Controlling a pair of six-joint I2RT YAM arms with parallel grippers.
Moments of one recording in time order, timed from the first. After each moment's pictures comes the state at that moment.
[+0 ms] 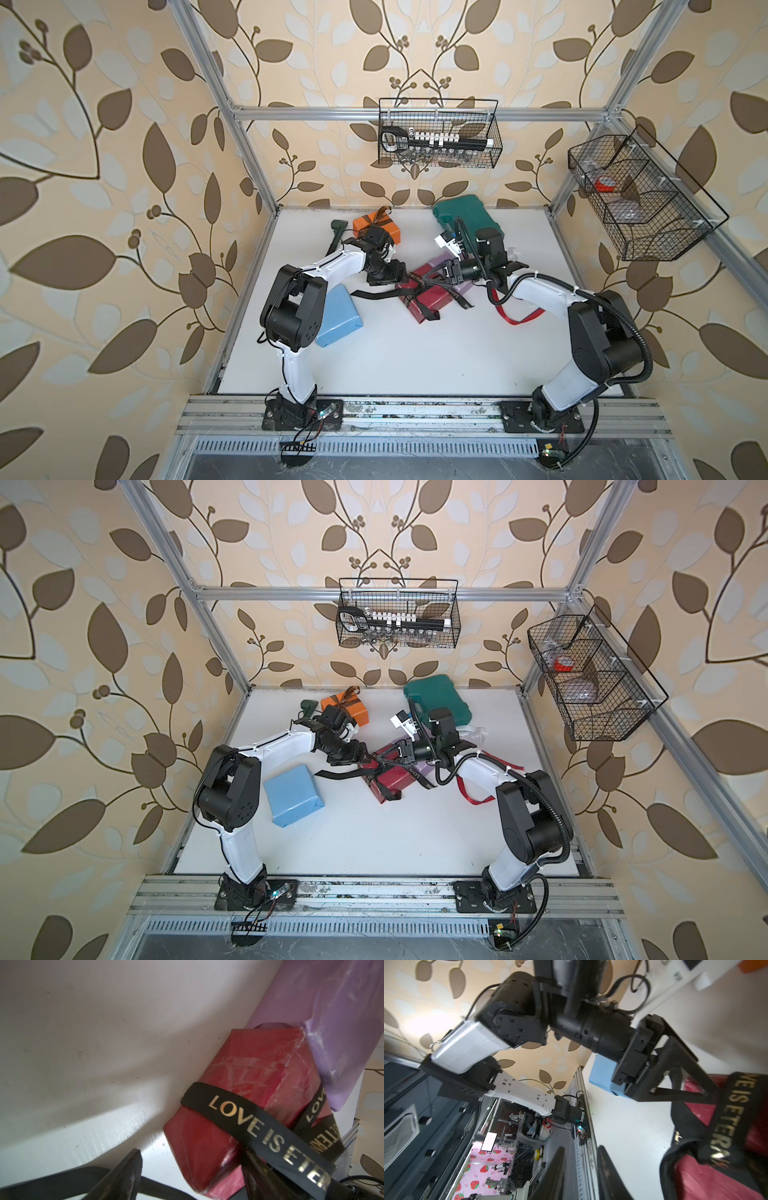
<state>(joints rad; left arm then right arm) -0.42 1.89 1.36 -0.64 0.40 -0.38 0.35 1.65 1.02 0.02 -1.15 0.54</state>
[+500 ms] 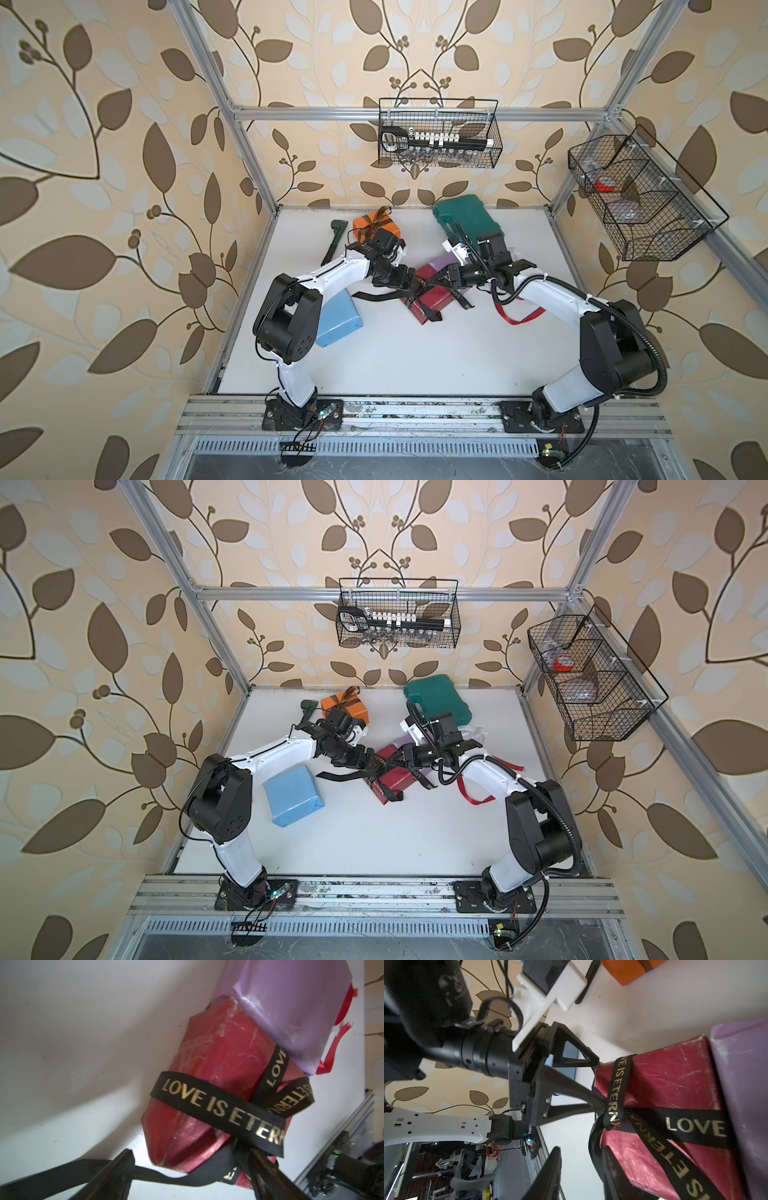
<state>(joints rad) -0.53 1.79 1.31 -0.62 0.32 -0.27 0.34 1.57 1.02 -0.25 -0.79 0.37</state>
